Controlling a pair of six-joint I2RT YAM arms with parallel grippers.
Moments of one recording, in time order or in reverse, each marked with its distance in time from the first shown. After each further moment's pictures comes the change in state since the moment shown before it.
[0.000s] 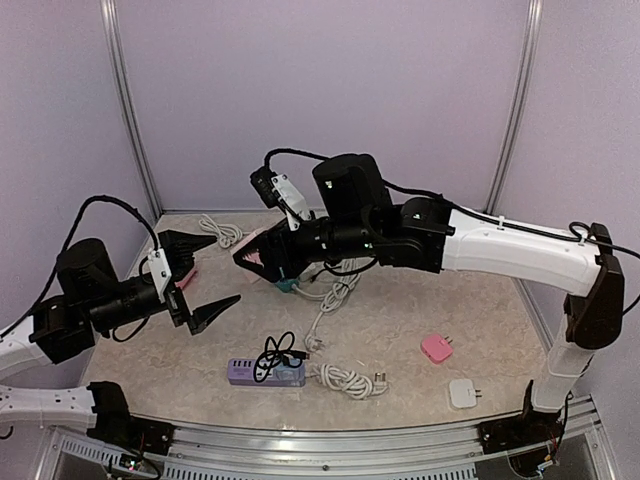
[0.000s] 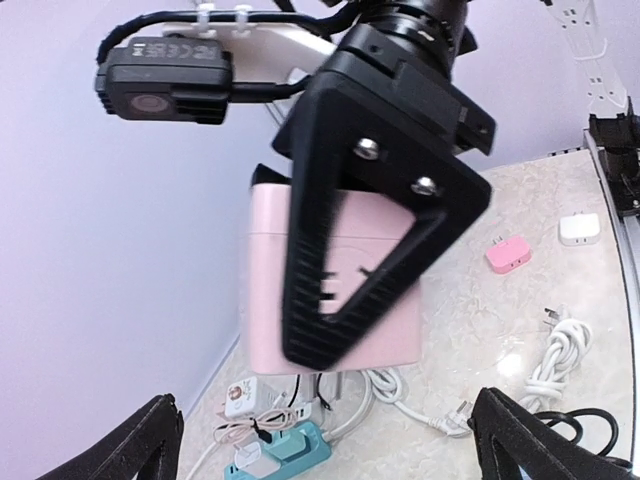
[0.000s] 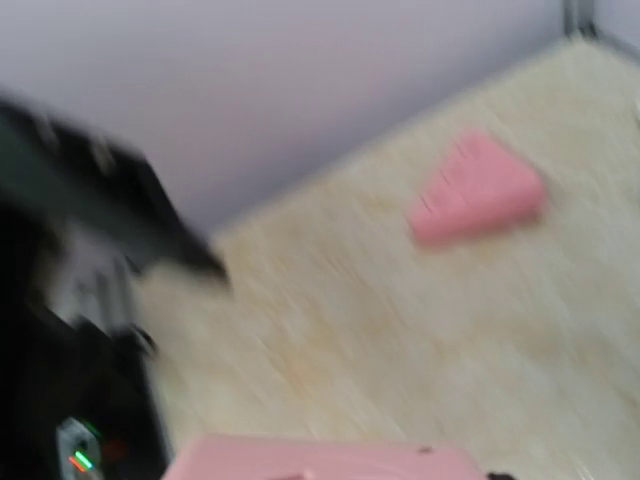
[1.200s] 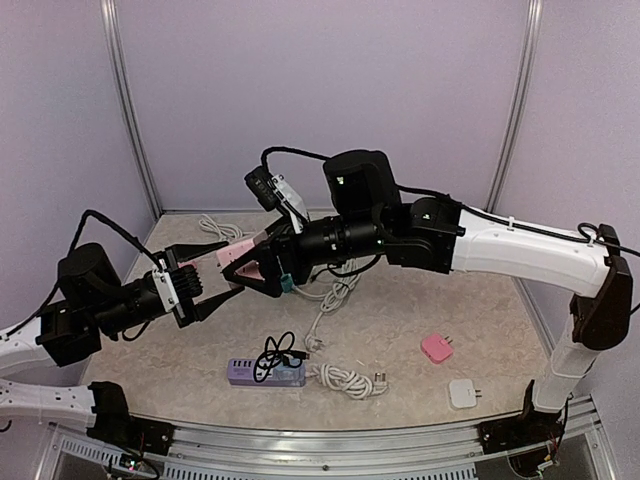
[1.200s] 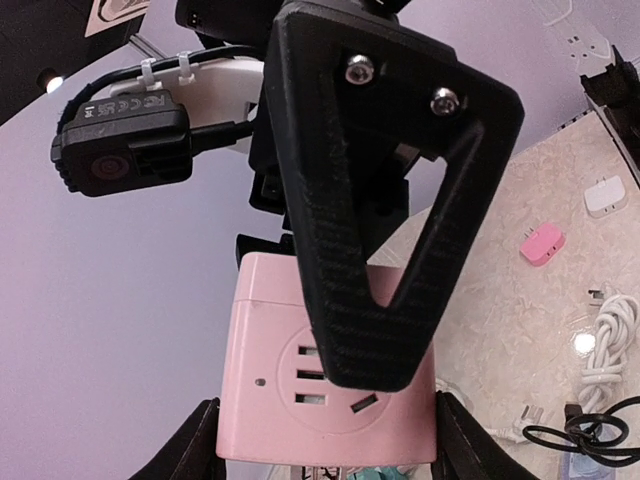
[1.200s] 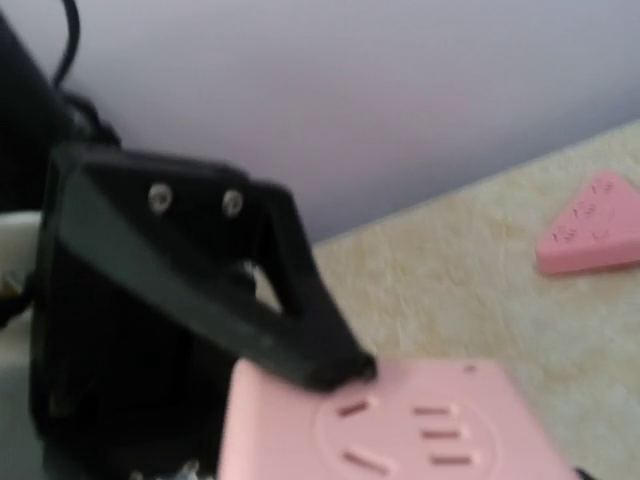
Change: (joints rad) left arm -0.070 0.025 -0.029 0.161 -0.002 0.285; right arm -0.004 -0.045 -0.051 0.095 -0.217 -0.026
